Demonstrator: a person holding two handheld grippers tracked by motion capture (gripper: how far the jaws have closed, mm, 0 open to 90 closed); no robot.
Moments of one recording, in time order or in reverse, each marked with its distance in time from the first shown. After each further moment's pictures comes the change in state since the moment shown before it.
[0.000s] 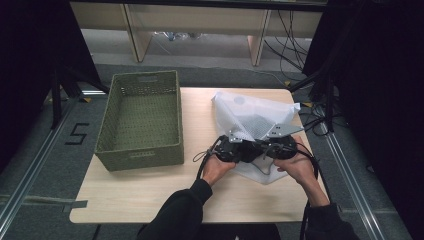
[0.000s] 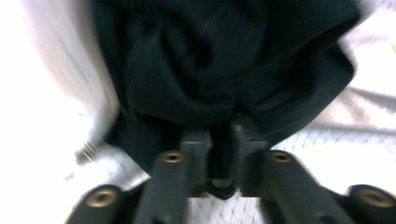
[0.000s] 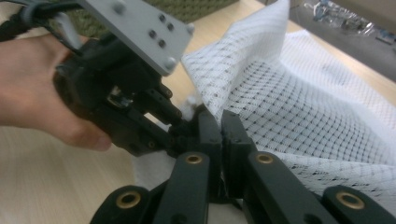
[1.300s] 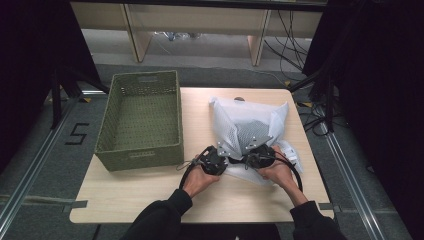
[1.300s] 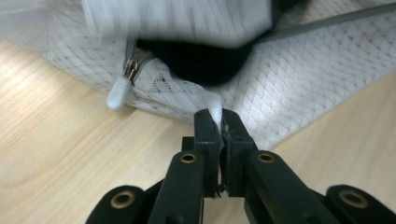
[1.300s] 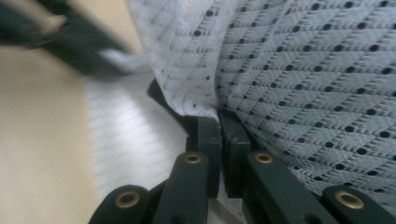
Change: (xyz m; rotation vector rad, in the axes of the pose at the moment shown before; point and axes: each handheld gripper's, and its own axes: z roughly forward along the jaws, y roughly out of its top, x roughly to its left) left arm -0.004 -0.034 -0.049 0.126 0.065 0.133; right arm 0.011 -0.037 0.080 0.226 0.004 -0.001
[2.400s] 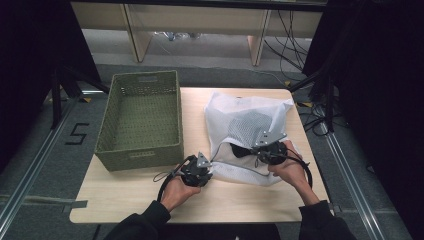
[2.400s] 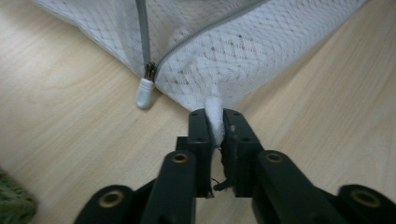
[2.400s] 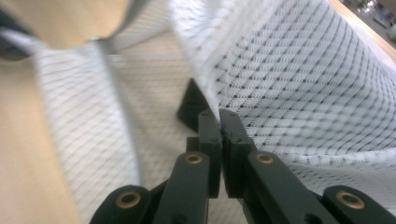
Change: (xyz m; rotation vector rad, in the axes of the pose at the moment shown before) left arm 0.004 -0.041 -0.051 -0.035 0.016 -0.025; right arm -0.001 0.007 -0.051 -0.071 -0.073 -0.099
